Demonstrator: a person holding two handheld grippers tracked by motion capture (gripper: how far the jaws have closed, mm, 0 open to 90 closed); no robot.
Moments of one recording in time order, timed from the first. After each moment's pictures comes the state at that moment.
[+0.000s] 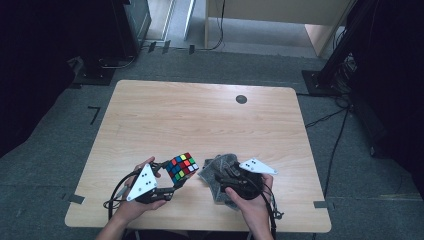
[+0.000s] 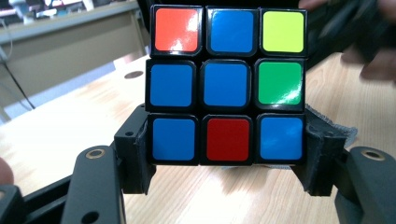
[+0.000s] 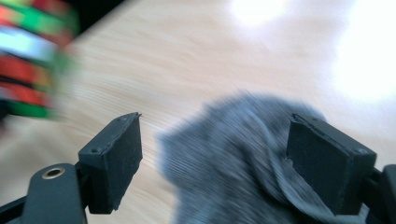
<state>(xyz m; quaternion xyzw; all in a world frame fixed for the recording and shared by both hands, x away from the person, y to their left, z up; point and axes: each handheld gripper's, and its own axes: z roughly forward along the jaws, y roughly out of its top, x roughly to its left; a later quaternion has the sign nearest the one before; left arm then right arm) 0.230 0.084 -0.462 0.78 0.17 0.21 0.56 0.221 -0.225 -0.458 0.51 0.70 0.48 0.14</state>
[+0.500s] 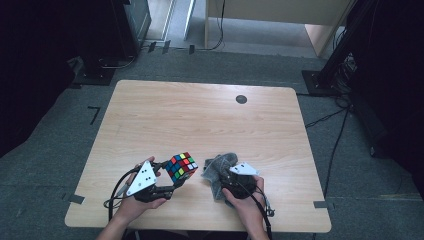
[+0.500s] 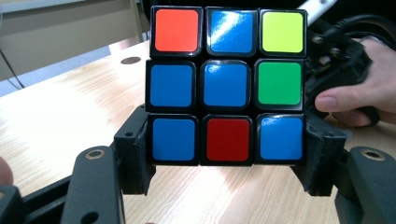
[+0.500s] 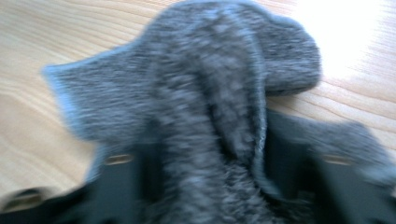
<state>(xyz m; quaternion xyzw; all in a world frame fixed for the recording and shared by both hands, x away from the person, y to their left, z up) 0.234 0.085 -0.461 0.78 0.20 0.18 0.56 0.239 -0.216 -0.518 0.52 0.75 0.36 0.20</state>
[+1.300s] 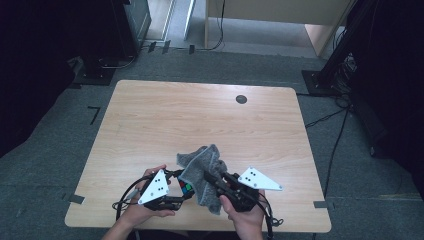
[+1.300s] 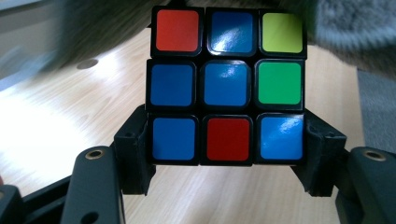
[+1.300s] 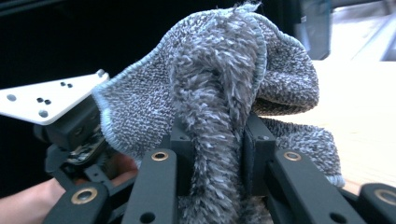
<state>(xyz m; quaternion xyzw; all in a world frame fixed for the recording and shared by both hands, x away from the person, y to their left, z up) 0.216 0.058 -0.462 0.81 0.13 0.16 0.54 0.182 -0.201 -0.416 0.40 0.66 0.62 0.12</state>
